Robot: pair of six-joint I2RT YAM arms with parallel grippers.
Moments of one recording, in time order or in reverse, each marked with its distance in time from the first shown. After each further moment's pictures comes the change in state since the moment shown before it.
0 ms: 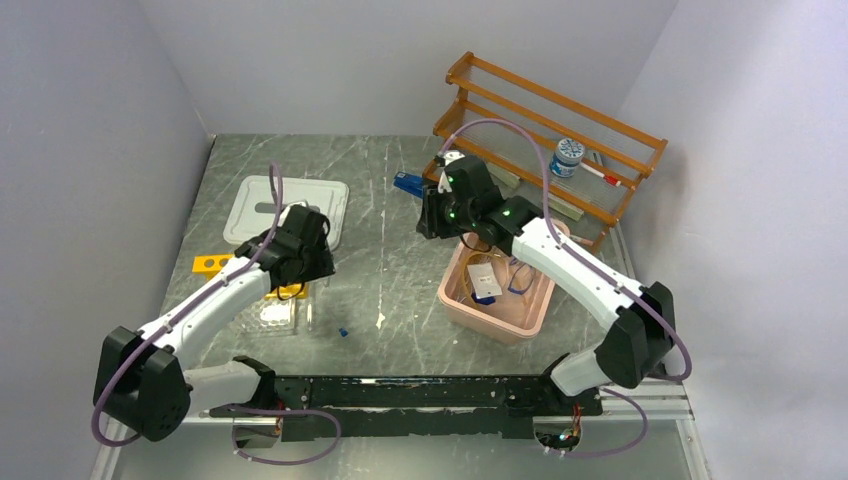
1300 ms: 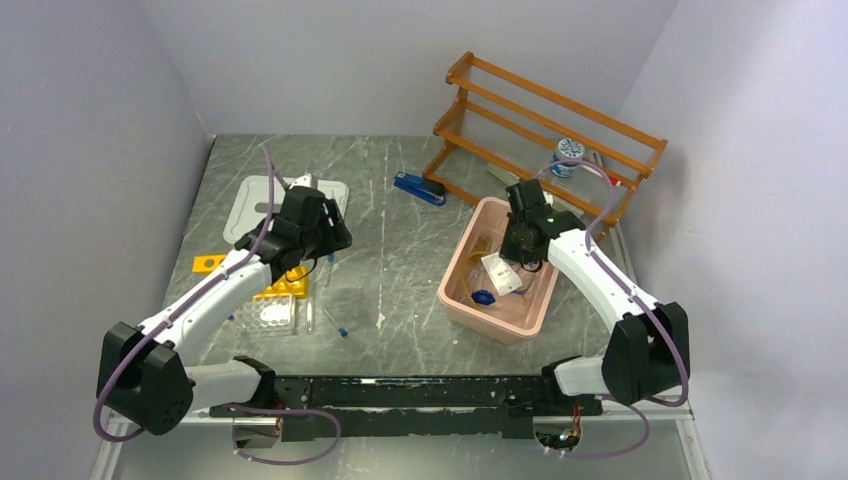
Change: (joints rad) left arm 0.000 0.034 0.062 0.220 0.112 -0.035; right arm -0.354 -0.100 -0.275 -0.204 0.206 0.161
